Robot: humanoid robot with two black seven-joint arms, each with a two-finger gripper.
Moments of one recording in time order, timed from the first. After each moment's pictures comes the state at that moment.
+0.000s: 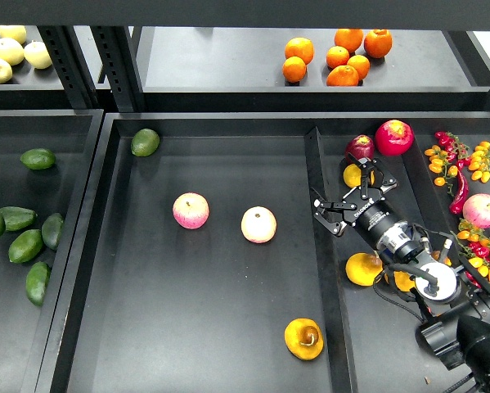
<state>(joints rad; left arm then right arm) -0.62 0.75 -0.59 -0.48 0.28 -0.49 0.49 0.46 0.02 1.27 0.60 -0.27 0.58 -0.11</state>
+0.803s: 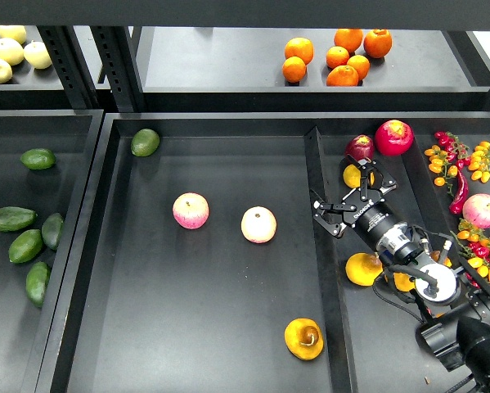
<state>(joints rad) -0.54 0.77 -0.65 -0.45 0.27 -0.49 0.49 0.46 0.02 1.27 0.60 -0.27 0.58 -0.11</state>
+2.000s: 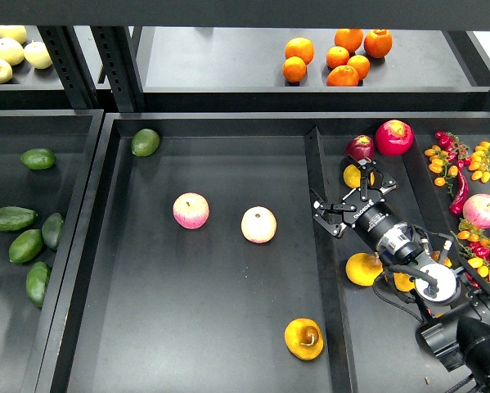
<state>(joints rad) -0.50 0.71 -0.63 -0.38 0.27 -0.49 0.49 0.46 0.01 1.27 0.60 -0.27 0.58 -0.11</state>
